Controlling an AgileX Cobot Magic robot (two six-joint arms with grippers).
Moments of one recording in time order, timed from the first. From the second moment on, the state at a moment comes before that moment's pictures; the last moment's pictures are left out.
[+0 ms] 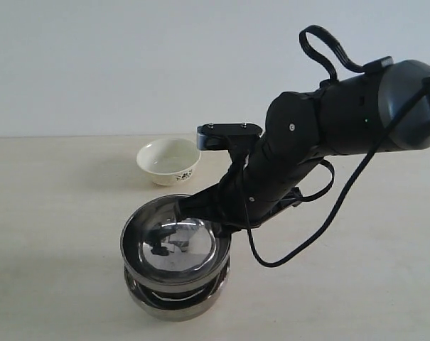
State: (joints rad) left arm -0.02 0.00 0.00 -0.03 0.31 0.00; right arm 0.67 1.84 -1.20 0.24 0.52 0.11
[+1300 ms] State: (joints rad) left arm -0.02 0.00 0.00 -0.03 0.31 0.00; right arm 0.69 1.83 -1.20 0.22 0.50 0.09
